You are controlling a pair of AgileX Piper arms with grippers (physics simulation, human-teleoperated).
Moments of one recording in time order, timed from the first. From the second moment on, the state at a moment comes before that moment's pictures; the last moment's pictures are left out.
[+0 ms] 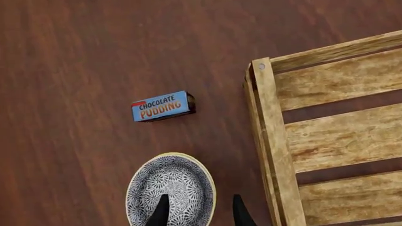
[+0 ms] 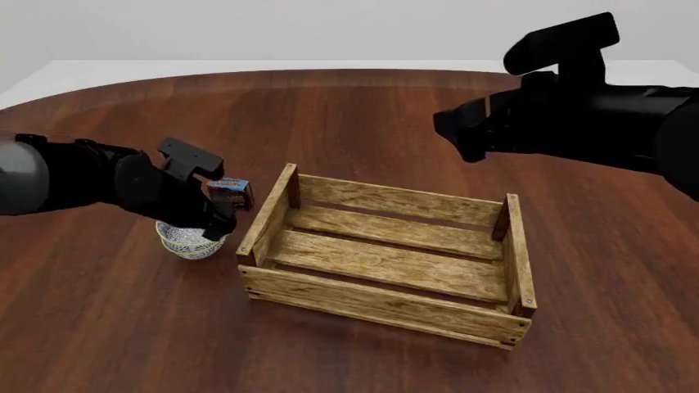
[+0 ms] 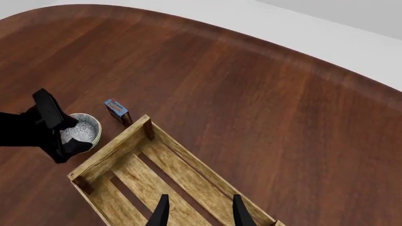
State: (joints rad) left arm -0.21 1.65 -0.95 0.35 0.23; right arm 0.47 1.17 -0.96 0.28 -0.04
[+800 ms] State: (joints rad) left arm -0.22 1.77 -0.90 0.25 0.18; right arm 0.47 1.18 -0.96 0.28 -0.04
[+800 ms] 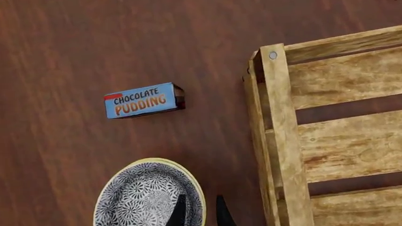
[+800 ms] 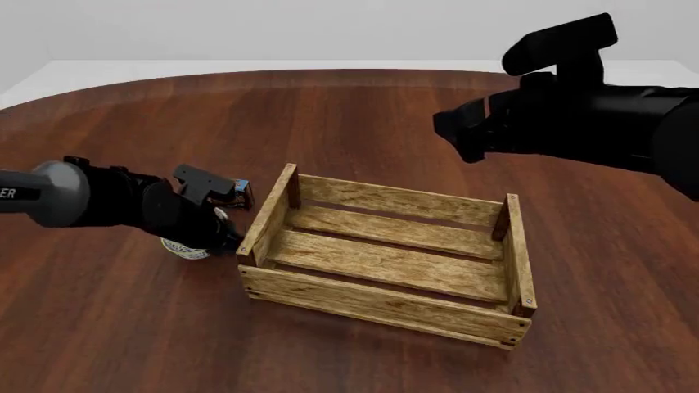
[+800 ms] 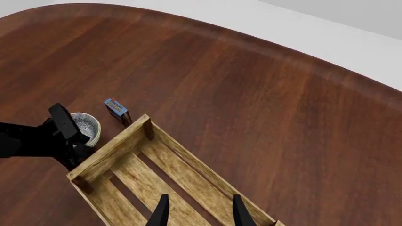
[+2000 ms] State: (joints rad) left arm -0.14 1.56 -0.86 0.32 0.29; right arm 0.47 1.14 -0.96 0.30 -0.04
